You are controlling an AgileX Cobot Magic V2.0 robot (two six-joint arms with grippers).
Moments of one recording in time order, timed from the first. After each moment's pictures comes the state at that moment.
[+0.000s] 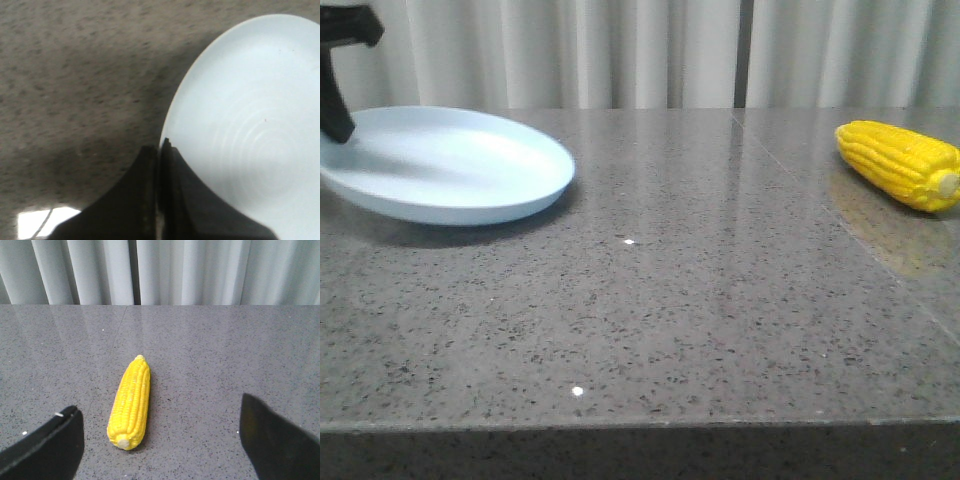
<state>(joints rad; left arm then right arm) -0.15 1.54 -1.21 -0.20 0.77 0.03 0.01 0.46 -0.57 0.07 0.38 0.02</state>
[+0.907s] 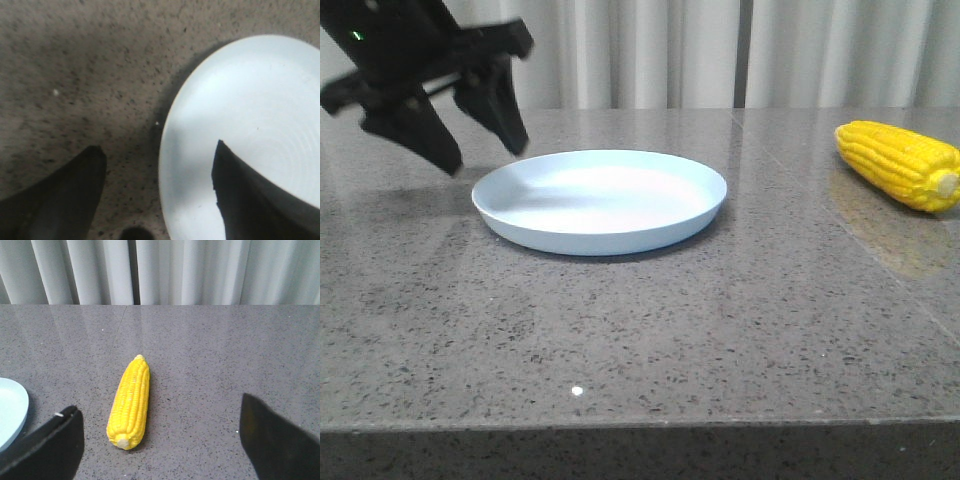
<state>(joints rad) -0.33 1.64 -1.28 -0.30 0.72 0.01 0.01 0.46 -0.57 0.07 0.38 0.02</state>
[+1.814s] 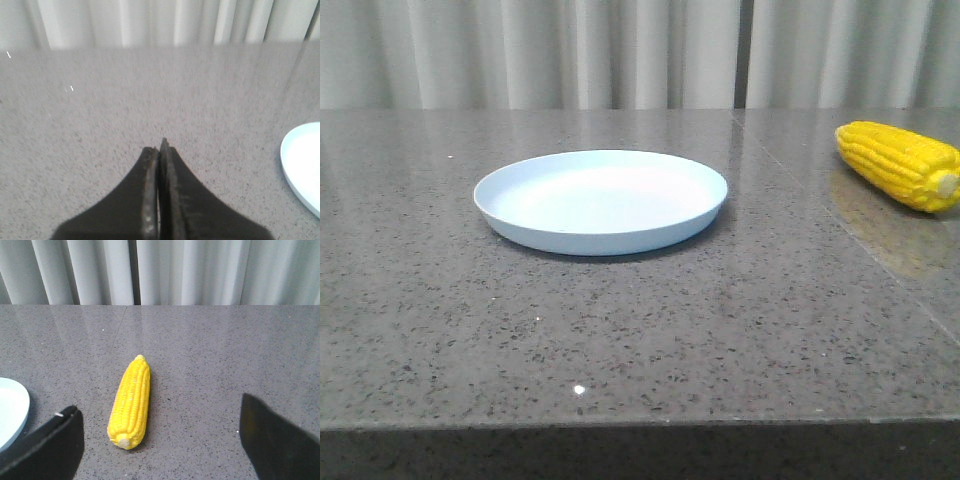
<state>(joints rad) -0.11 0.59 -0.54 0.08 0.28 -0.05 0.01 0.46 -0.57 0.07 0.38 0.02</state>
